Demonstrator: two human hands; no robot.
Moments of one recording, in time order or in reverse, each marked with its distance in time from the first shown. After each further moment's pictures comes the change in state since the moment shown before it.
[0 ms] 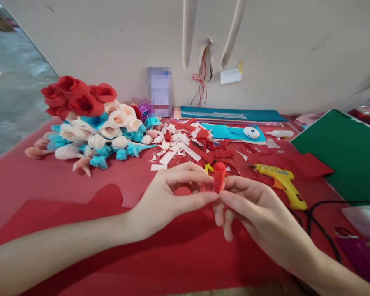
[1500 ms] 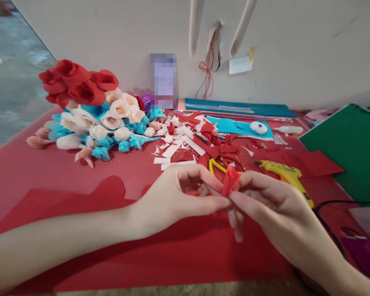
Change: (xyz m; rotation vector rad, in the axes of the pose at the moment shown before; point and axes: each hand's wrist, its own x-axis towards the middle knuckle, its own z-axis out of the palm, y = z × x) left_hand -0.004 0.004 0.003 -0.146 -0.103 -0.185; right_hand -0.007 -0.006 0.002 -0.365 0.083 -0.069
